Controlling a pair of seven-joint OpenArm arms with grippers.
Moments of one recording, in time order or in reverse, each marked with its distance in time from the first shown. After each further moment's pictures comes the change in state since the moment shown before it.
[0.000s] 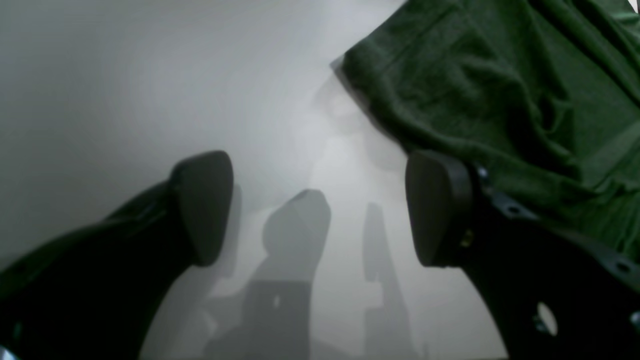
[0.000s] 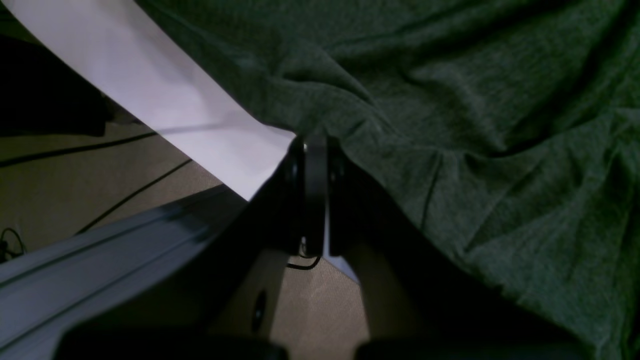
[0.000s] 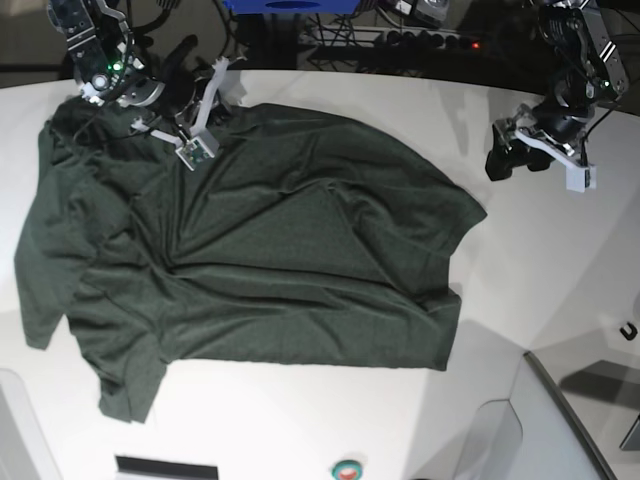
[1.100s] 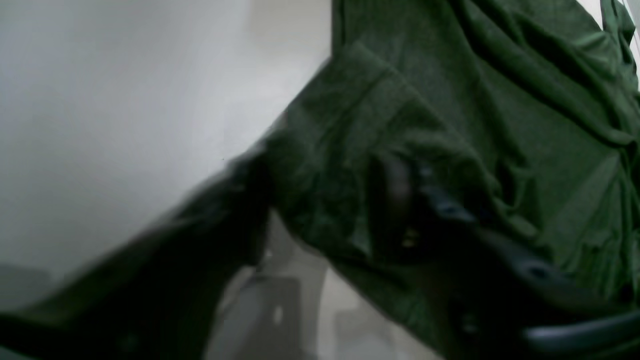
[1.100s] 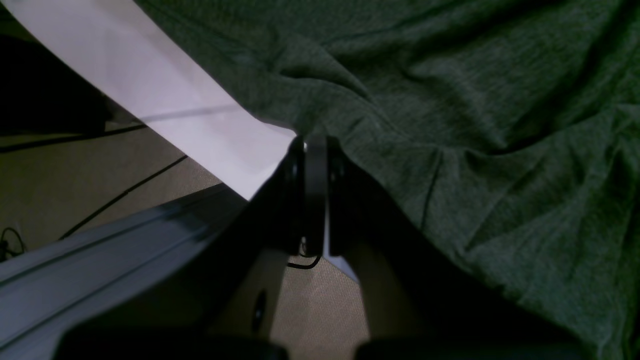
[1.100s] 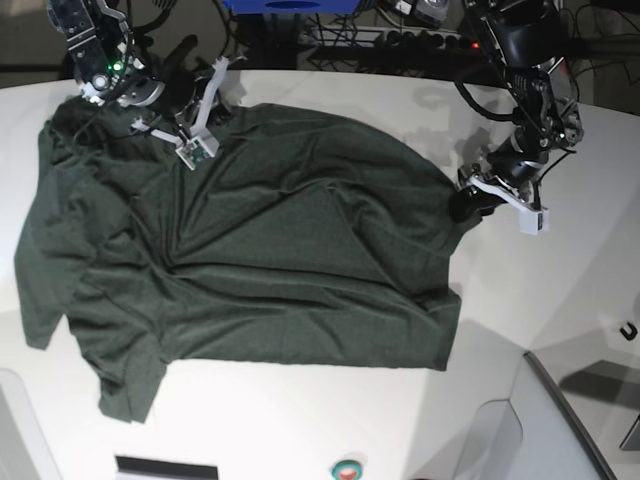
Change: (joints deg) left arm -13.8 2.7 5.6 -19.6 10.6 -1.1 -11.0; right arm 0.0 0.0 0.0 -0.3 0.0 0.0 0.0
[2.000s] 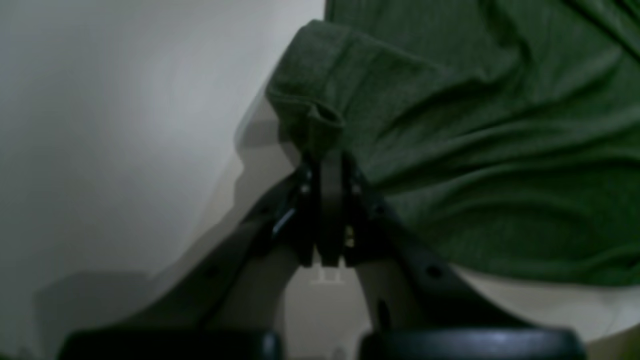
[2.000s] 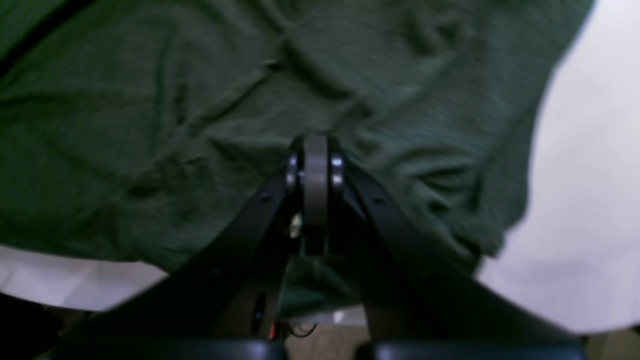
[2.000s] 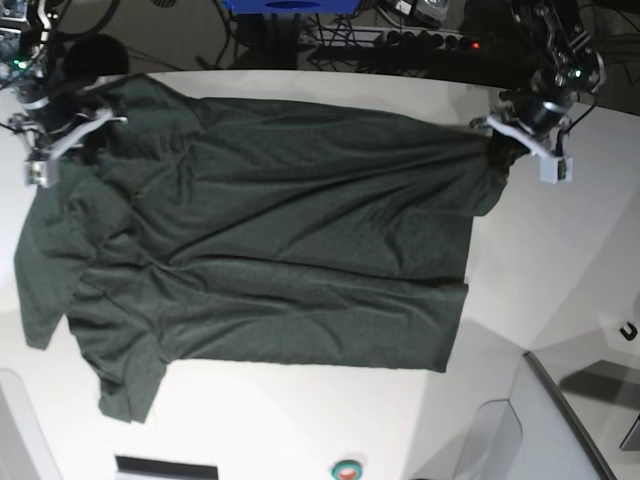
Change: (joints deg) left arm 18.1 3.6 -4.6 27.2 3.1 1.3 4.3; right arm -5.2 -8.2 37.8 0.4 0.2 -0.5 8.9
